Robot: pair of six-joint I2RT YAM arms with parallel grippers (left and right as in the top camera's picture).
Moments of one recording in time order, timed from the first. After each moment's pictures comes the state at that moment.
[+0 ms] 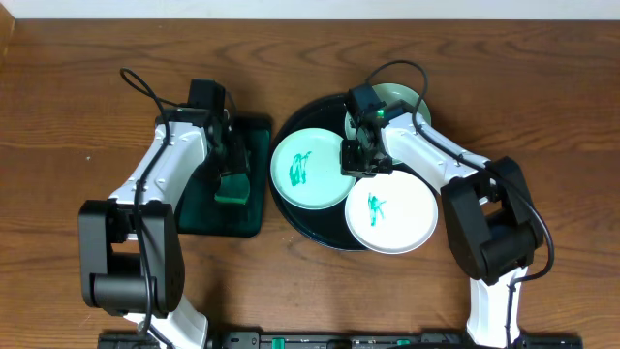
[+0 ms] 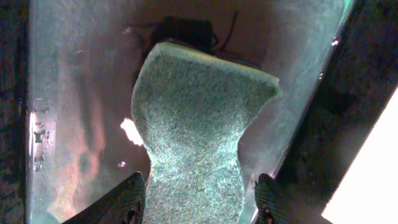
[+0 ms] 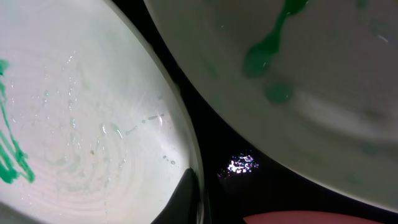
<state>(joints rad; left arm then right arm) -0.07 1.81 1.23 -0.84 0.07 -0.27 0.48 2.11 1.49 -0.83 -0.17 0.52</state>
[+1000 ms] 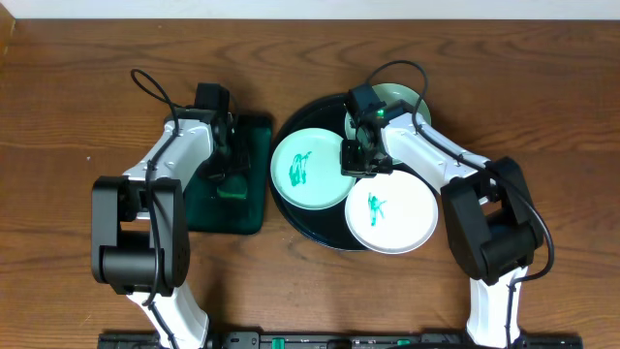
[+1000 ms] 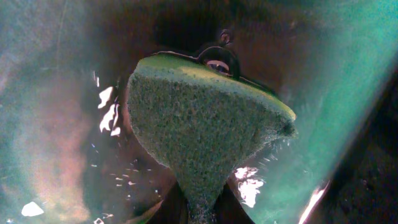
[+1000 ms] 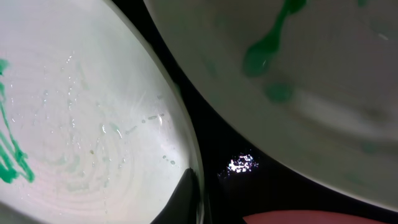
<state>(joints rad) -0.07 1.92 1.23 -0.75 0.07 -0.27 0.48 2.11 1.49 -0.84 -0.17 0.51</state>
